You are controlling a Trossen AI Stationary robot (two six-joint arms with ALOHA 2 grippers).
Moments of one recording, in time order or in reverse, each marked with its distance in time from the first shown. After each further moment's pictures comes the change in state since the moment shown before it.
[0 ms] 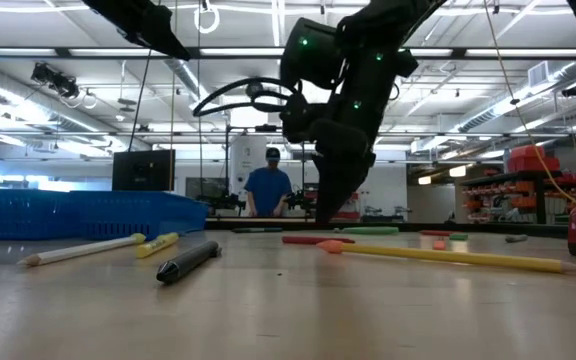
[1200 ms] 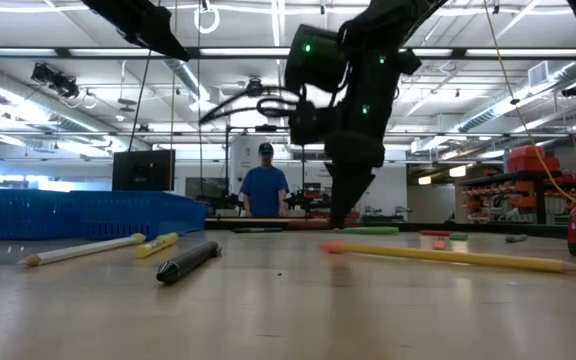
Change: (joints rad) left arm 0.001 0.000 0.000 -0.008 0.000 0.000; right arm -0.009 -0.016 -0.002 -0.066 0.055 -0.090
